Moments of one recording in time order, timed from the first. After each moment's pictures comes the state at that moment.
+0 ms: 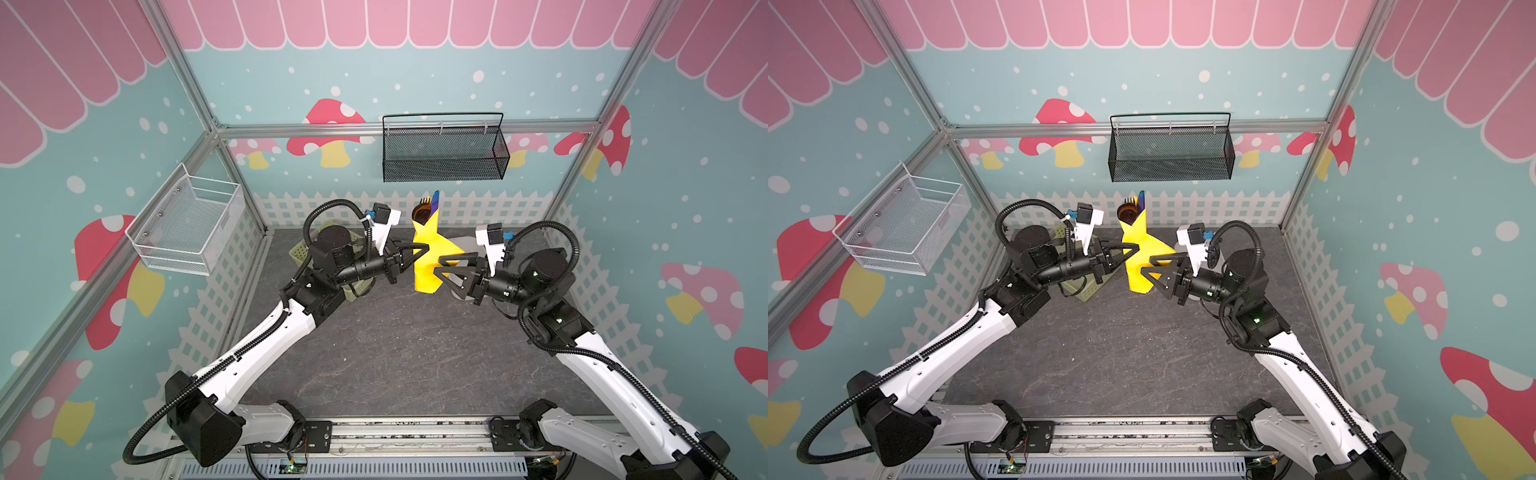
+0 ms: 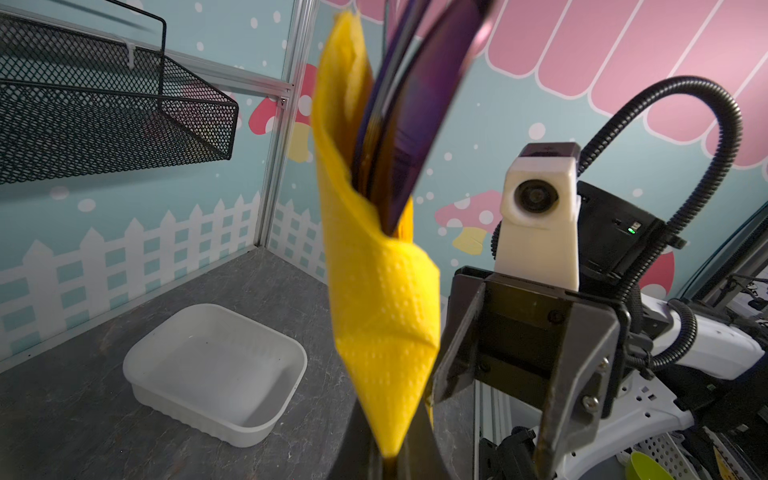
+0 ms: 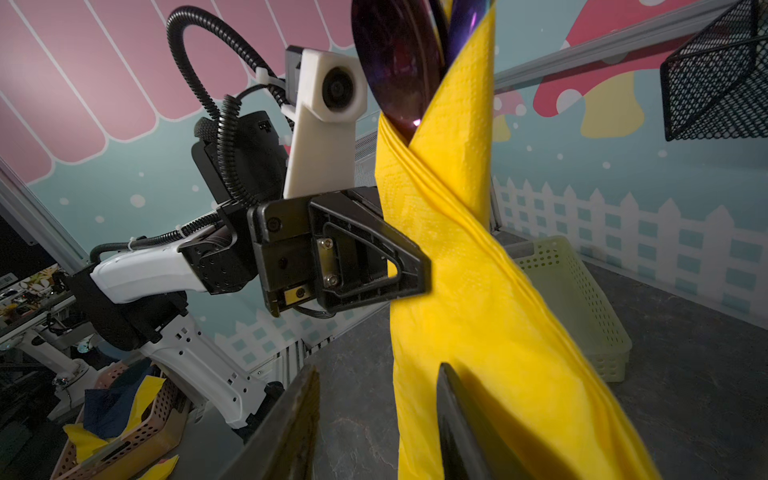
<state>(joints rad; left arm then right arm) -0.60 1.31 1.26 0.10 0.63 -0.37 0.48 1.02 1.03 0.04 -0.72 0.41</state>
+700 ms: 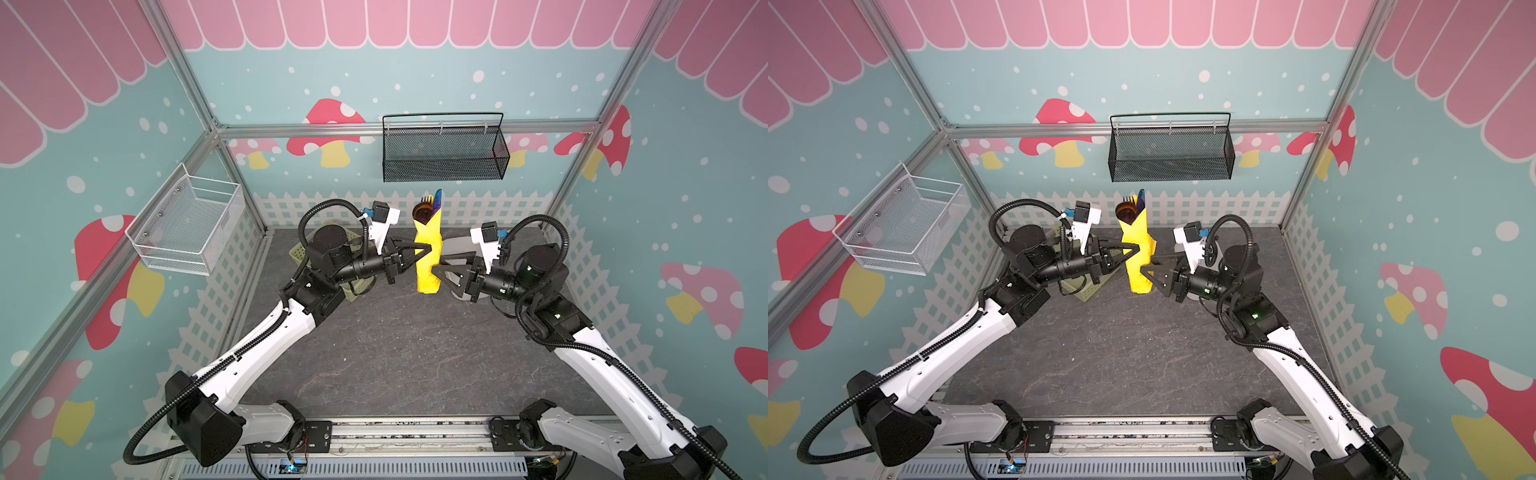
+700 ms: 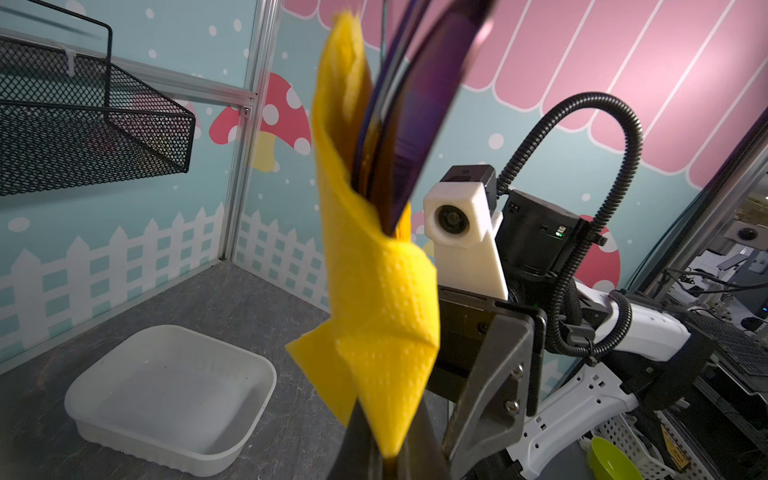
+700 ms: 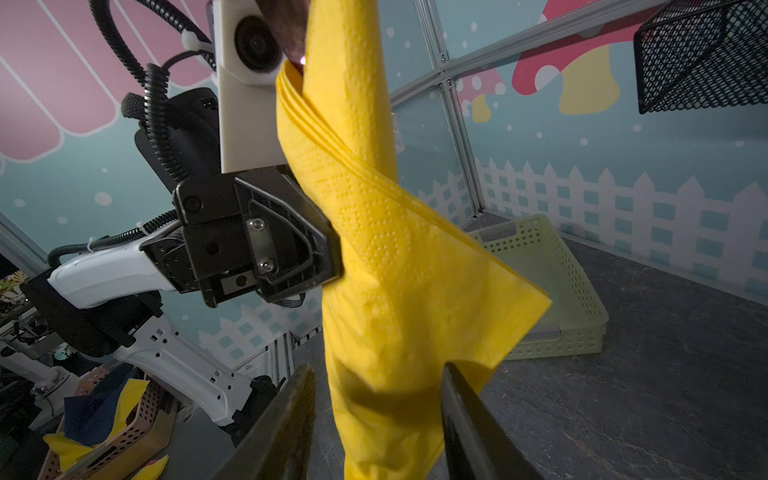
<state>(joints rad) -0.60 1.32 1.26 0.18 0.73 -0.43 0.48 1.04 1.06 -0.02 -0.70 0.38</state>
